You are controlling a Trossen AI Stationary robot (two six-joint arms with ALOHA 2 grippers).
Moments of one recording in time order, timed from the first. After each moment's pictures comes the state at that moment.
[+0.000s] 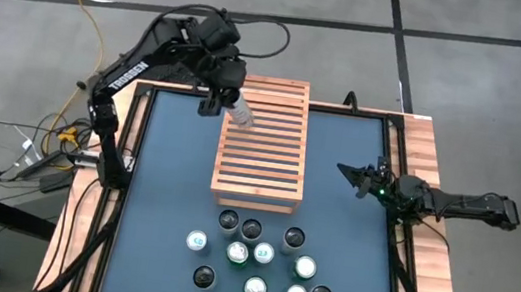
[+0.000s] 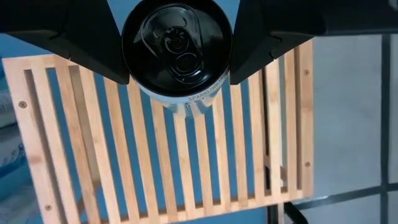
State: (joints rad) left arm 0.51 1.83 2.35 -1.46 0.17 0.57; right arm 0.00 0.13 0.01 0.09 0.45 0.85
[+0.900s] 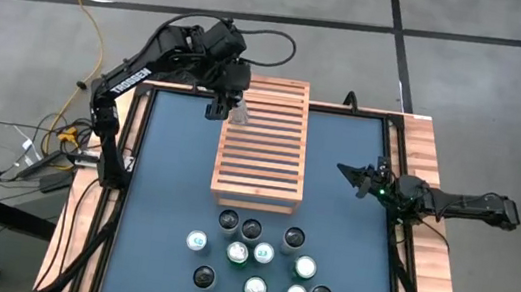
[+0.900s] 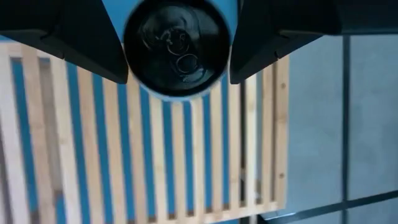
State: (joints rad) left arm 0.44 1.83 2.35 -1.43 -0.03 0.49; right arm 0.00 0.13 0.01 0.09 0.45 0.85
